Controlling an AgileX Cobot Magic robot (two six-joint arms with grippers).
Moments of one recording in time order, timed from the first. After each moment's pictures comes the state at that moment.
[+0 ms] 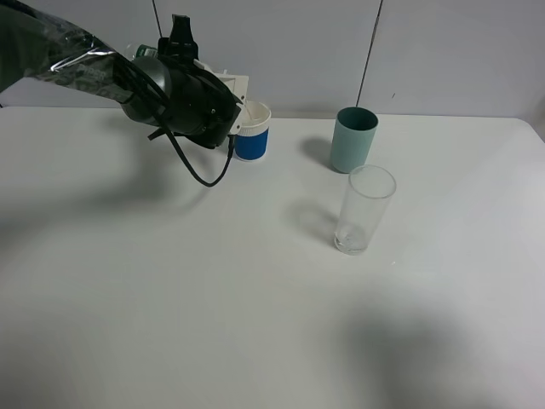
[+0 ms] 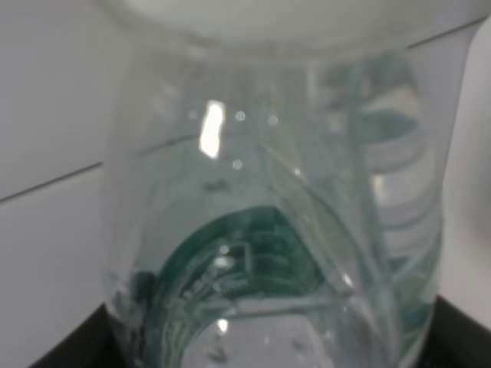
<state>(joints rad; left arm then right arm) -0.63 2.21 -1.41 1.72 1.01 -0.45 -0.03 -0.01 -0.50 0.04 1.07 -0.09</state>
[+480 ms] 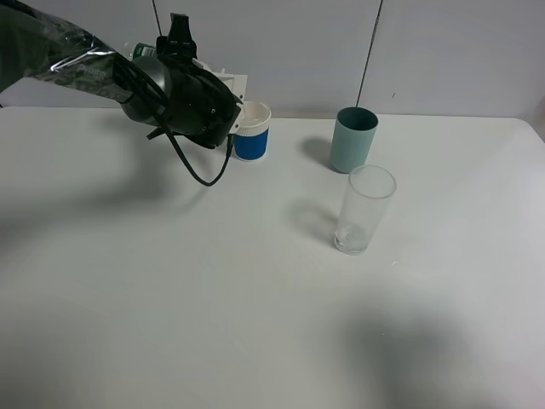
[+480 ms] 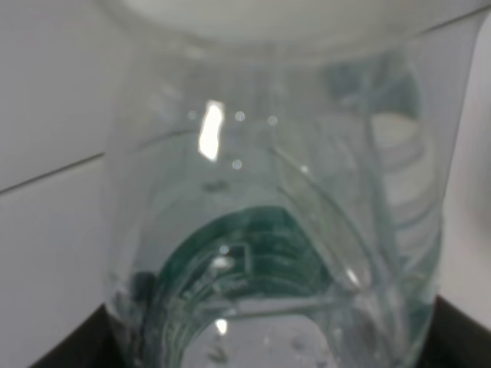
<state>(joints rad) -0.63 2.21 -1.41 1.73 1.02 -0.44 -0.03 -0.01 -0.50 0.02 1.07 -0.07</state>
